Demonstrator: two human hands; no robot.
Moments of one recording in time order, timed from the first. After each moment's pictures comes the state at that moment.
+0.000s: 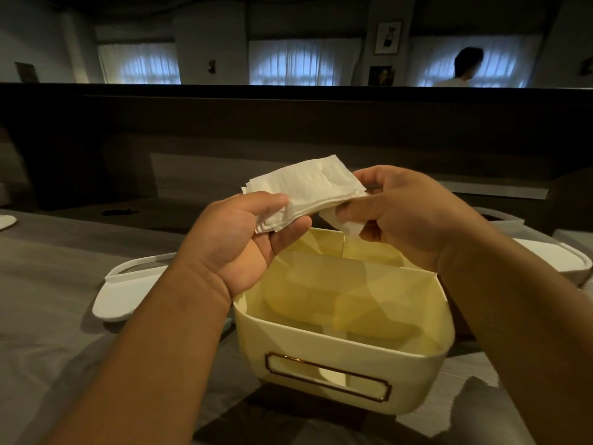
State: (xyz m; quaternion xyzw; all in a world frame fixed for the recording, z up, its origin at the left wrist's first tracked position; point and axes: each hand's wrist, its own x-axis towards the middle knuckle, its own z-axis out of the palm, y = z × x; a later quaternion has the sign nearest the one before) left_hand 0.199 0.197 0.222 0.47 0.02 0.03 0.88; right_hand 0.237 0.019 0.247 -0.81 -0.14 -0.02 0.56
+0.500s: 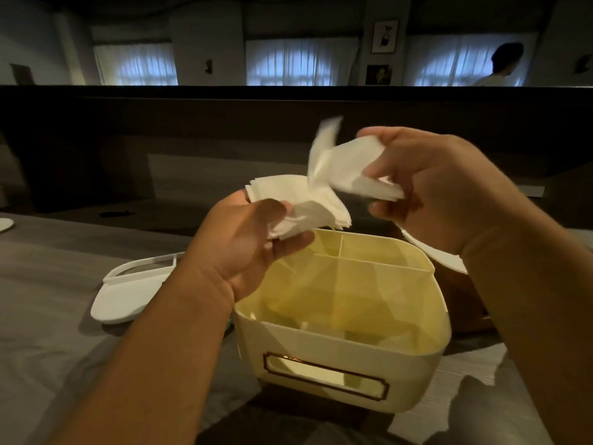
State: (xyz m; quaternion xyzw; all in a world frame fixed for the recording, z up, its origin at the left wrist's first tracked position) left_hand 0.200 0.194 0.216 0.54 -0.03 0.08 0.84; right_hand 0.219 0.002 0.269 -0.67 -0.19 -0.01 0.72
